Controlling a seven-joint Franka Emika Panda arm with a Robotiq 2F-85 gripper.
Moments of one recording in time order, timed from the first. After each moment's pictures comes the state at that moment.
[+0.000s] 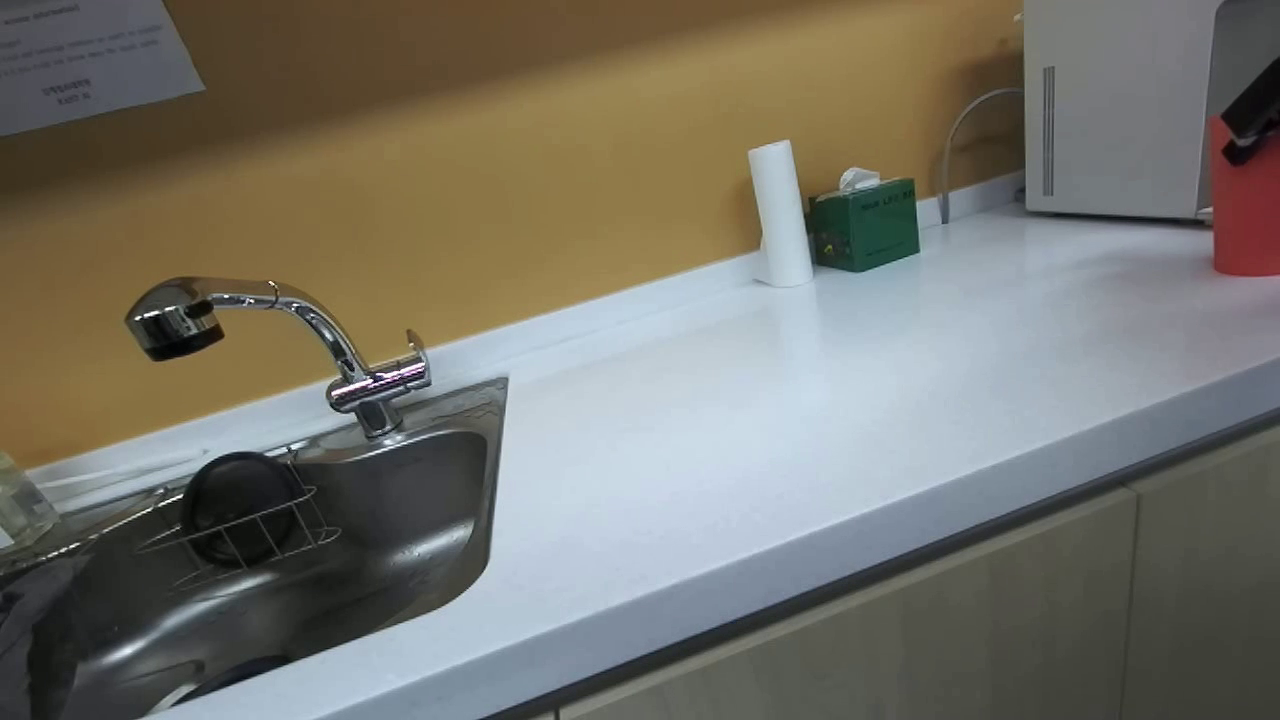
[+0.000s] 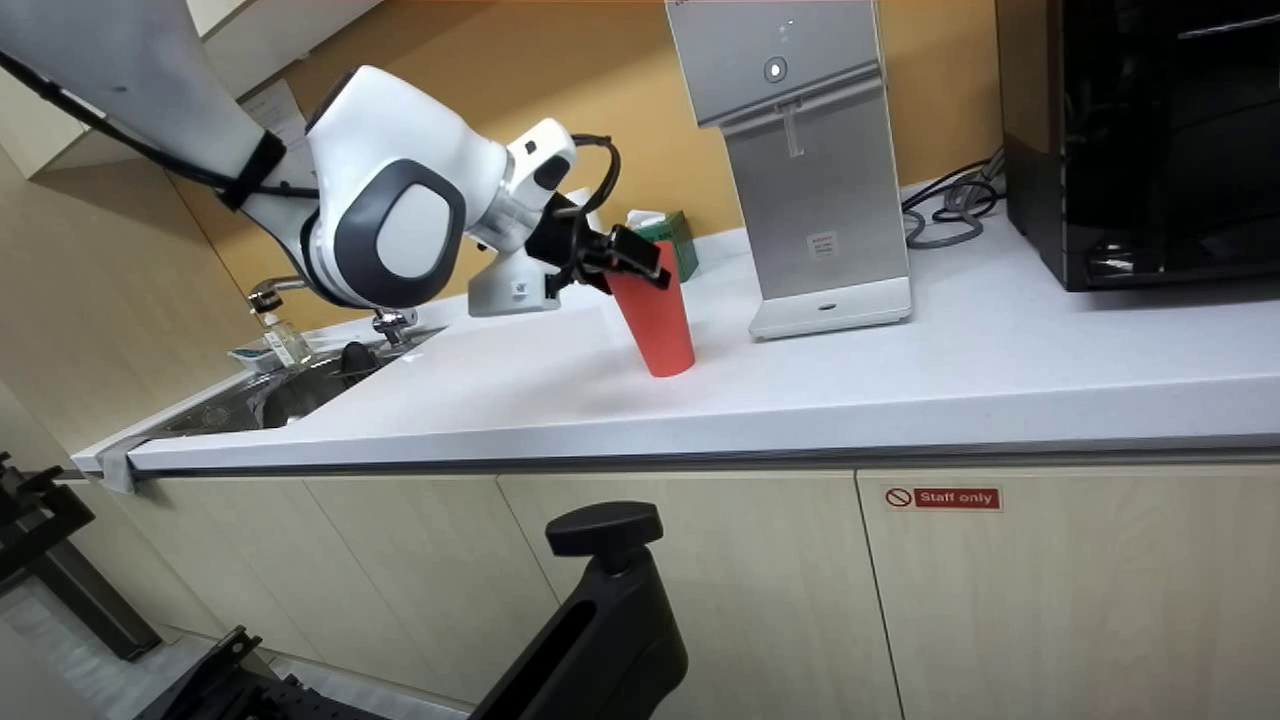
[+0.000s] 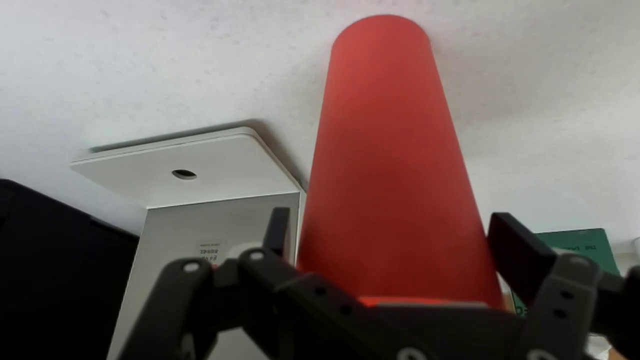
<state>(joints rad) -0.23 0.08 -0.08 -2.60 0.09 3.46 -0.10</state>
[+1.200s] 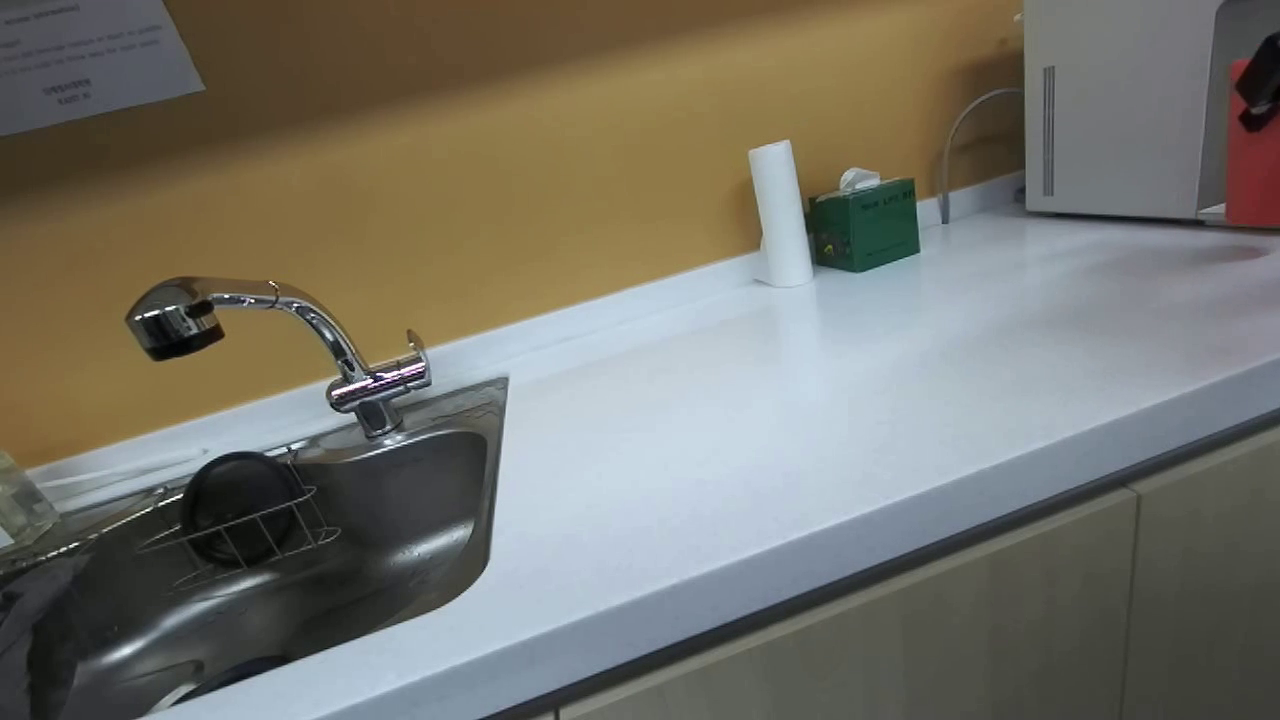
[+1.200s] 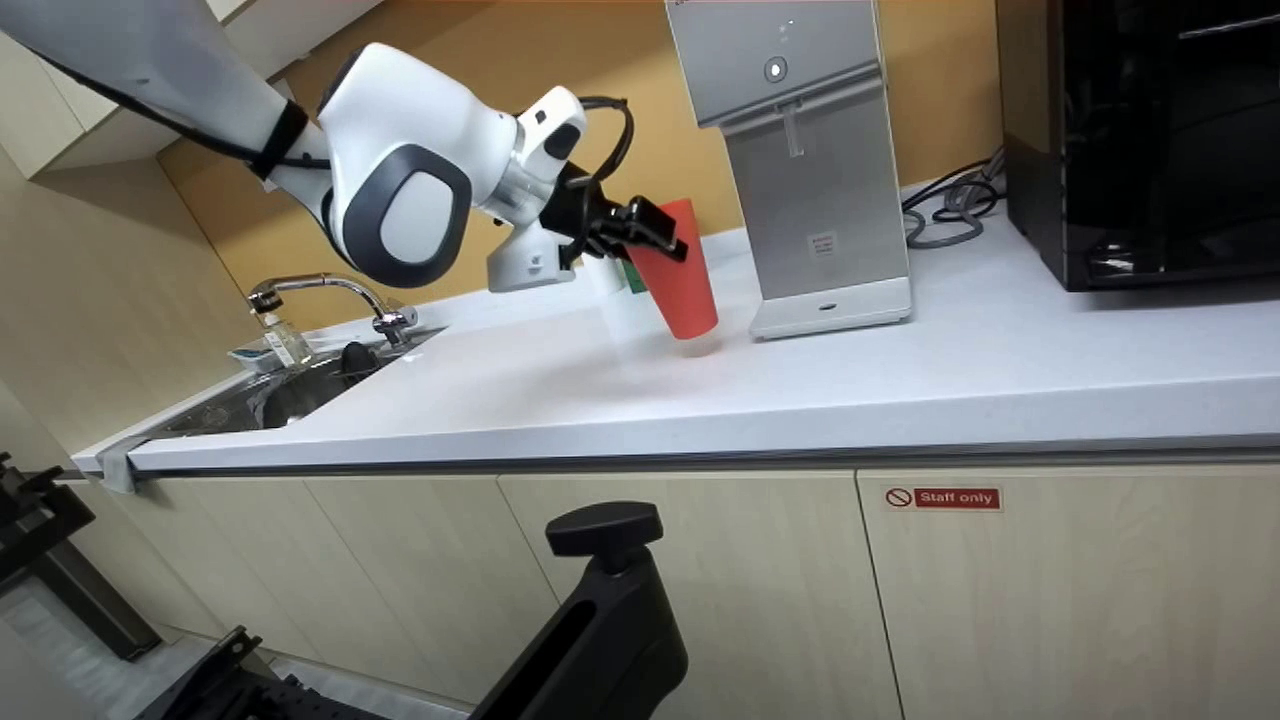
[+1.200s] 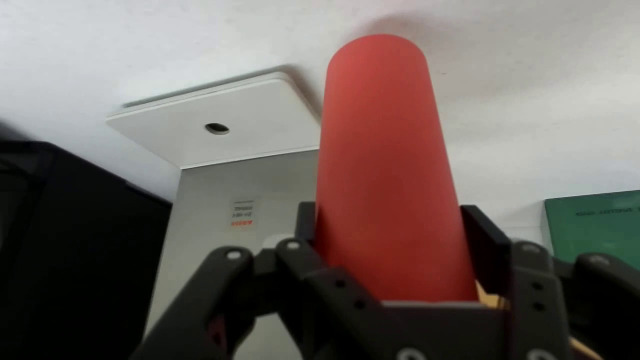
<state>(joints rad) -0.07 0.09 -0.22 -2.53 0.34 3.46 -0.29</state>
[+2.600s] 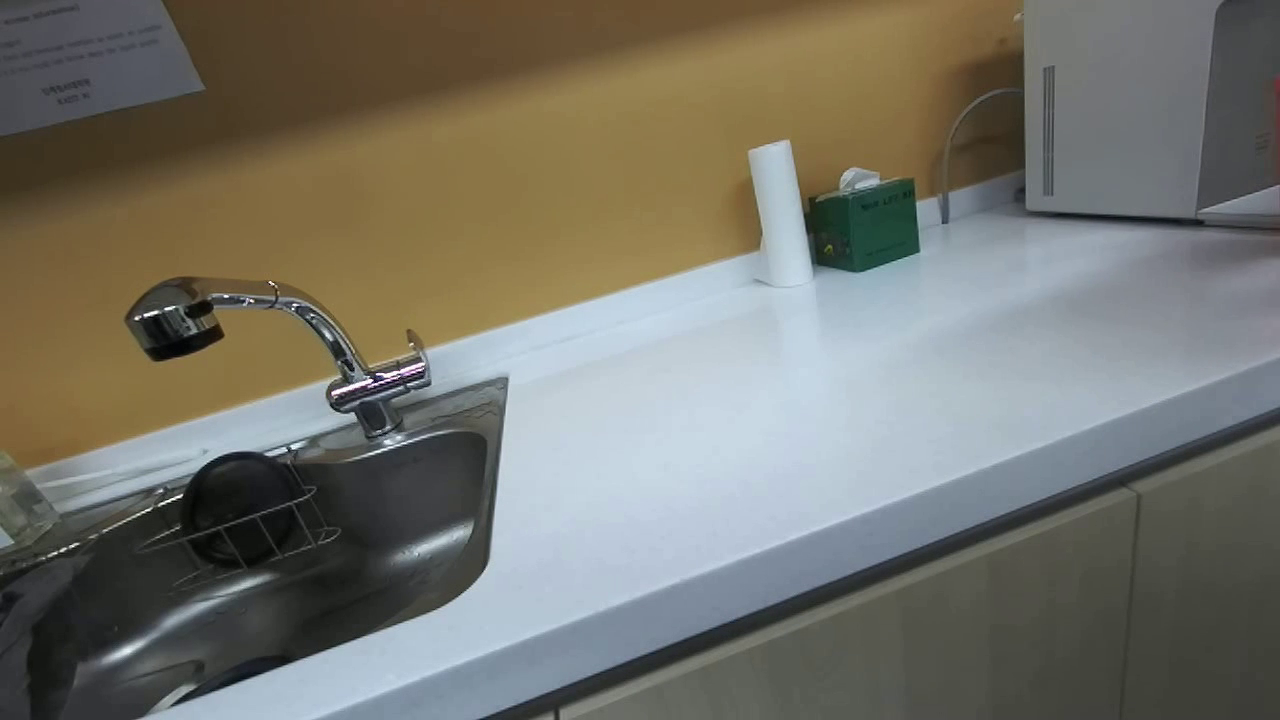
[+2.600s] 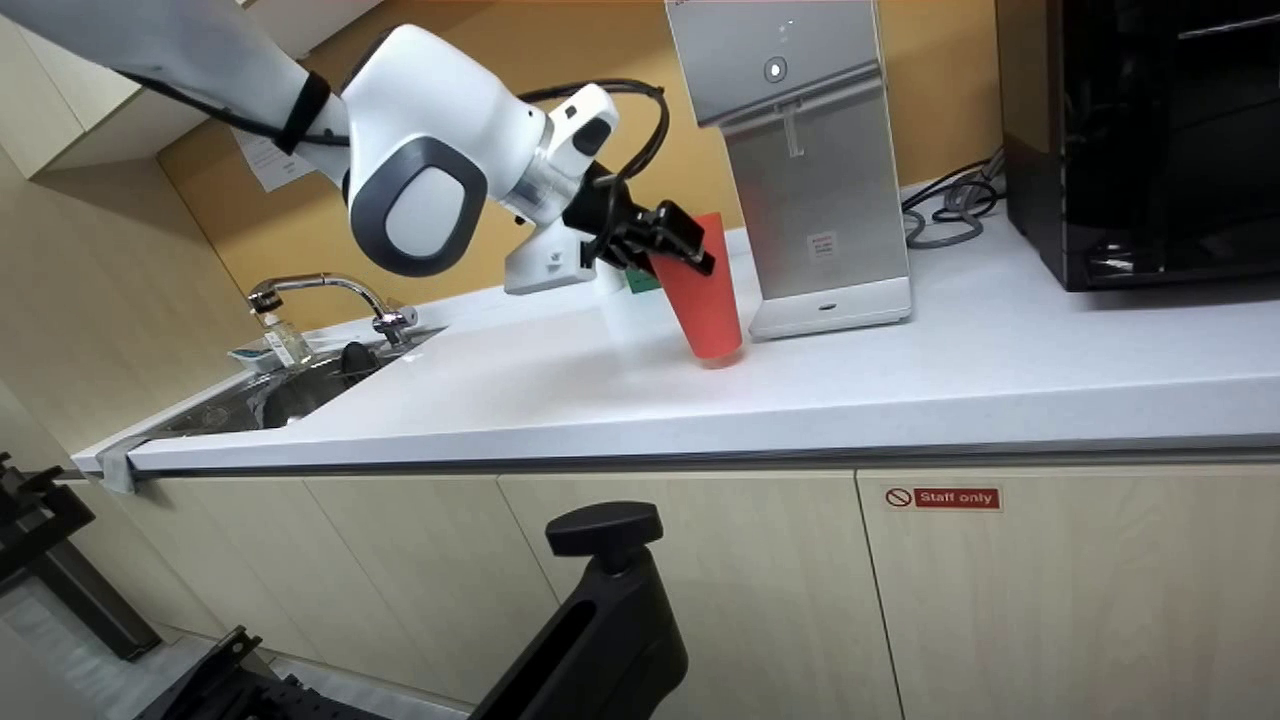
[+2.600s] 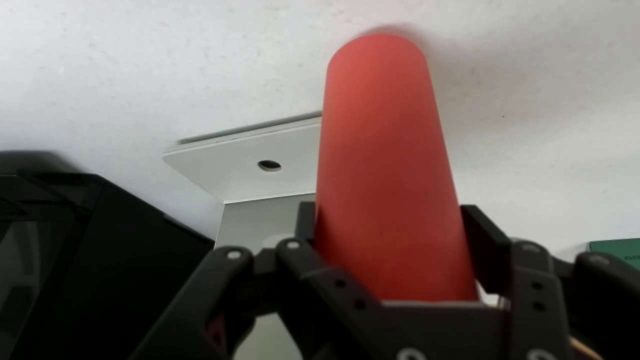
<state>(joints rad) -0.04 0.10 -0.28 -2.49 0.51 3.35 -0.48</state>
